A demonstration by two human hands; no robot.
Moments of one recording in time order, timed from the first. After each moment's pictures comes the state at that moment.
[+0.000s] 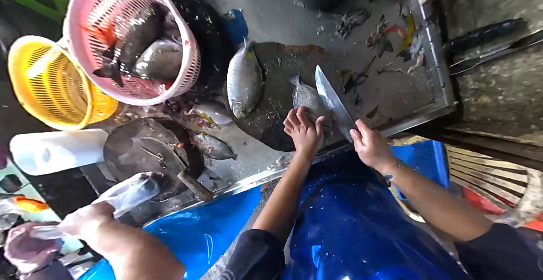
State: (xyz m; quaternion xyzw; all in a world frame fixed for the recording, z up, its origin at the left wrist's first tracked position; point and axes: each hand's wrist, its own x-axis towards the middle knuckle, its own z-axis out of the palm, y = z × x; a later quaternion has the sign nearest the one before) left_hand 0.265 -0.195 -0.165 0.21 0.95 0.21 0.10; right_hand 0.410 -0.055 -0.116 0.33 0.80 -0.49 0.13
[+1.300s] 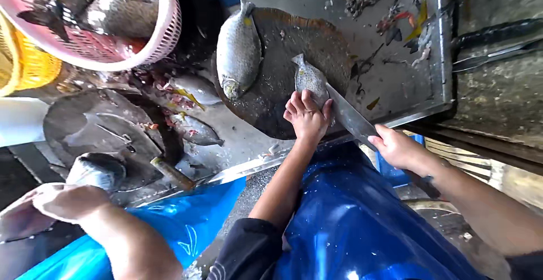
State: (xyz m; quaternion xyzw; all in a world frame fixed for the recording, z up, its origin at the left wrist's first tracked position) left_hand 0.267 -0.185 -0.172 0.20 0.96 0.16 0.04; right_hand 0.410 -0.024 -0.048 0.33 0.75 -0.38 0.43
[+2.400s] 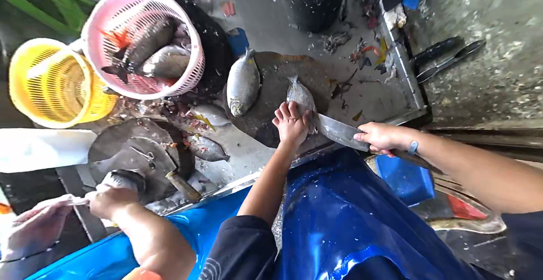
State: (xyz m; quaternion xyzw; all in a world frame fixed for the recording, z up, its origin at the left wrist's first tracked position) left_hand 0.239 -0.200 -0.161 0.26 0.95 0.13 0.14; right_hand 0.411 0.004 -0.042 0.33 0.68 -0.45 0.48
